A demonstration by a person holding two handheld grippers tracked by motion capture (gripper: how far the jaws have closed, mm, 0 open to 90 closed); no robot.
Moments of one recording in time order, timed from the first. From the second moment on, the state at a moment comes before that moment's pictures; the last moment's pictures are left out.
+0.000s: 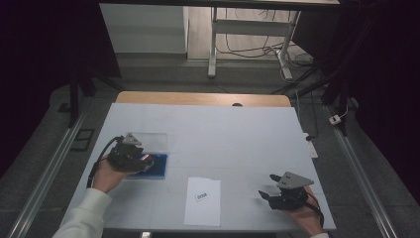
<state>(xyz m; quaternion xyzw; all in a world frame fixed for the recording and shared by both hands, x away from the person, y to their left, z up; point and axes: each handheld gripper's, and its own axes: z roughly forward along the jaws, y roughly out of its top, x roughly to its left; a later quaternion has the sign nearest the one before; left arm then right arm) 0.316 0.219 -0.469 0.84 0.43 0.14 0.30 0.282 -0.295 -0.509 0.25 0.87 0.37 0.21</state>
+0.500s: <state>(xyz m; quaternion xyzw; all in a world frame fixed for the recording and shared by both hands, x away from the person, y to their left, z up) 0.264 0.210 -0.473 0.82 0.41 0.16 0.37 0.281 -0.295 -0.509 0.25 0.87 0.37 0.21</state>
